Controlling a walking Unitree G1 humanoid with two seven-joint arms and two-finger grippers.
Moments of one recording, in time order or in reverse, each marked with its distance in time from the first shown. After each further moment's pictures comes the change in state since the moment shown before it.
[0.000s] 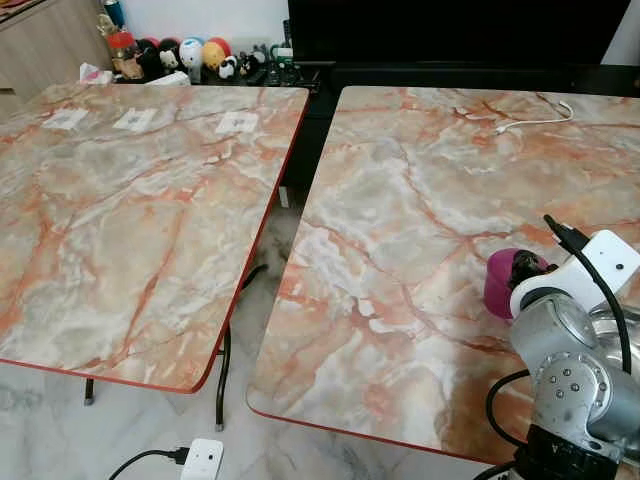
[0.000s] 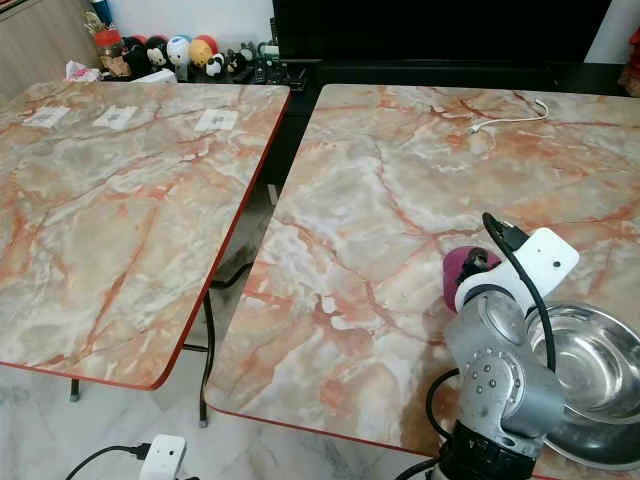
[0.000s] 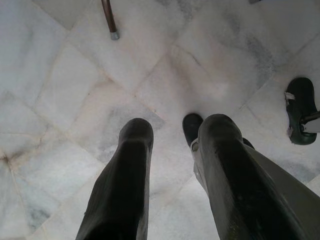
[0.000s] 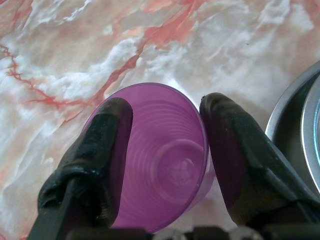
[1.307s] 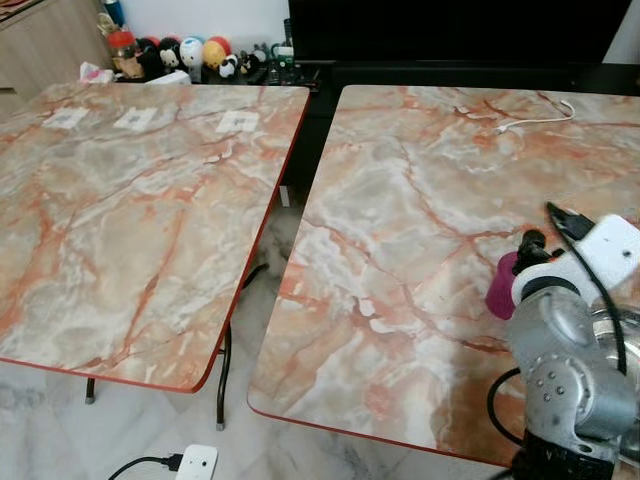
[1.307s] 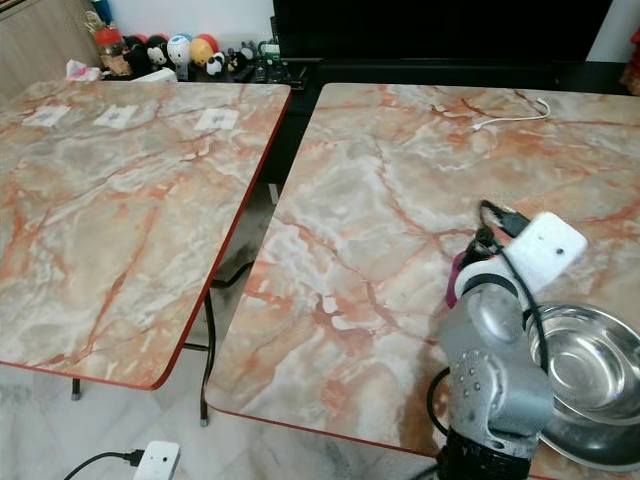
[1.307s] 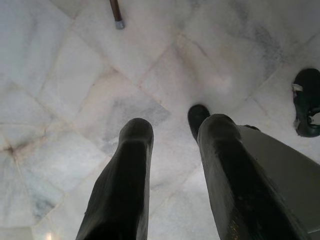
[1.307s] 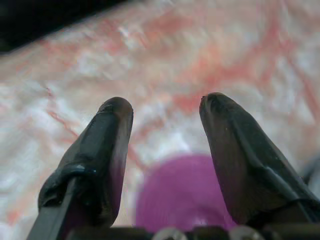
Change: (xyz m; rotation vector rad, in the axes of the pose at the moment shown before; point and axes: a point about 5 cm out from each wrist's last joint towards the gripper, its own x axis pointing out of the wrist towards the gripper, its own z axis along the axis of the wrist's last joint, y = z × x) left arm -0.003 0.009 -0.009 0.002 0.021 0.008; right arm -0.012 0.019 0.023 -0.145 -0.293 0.122
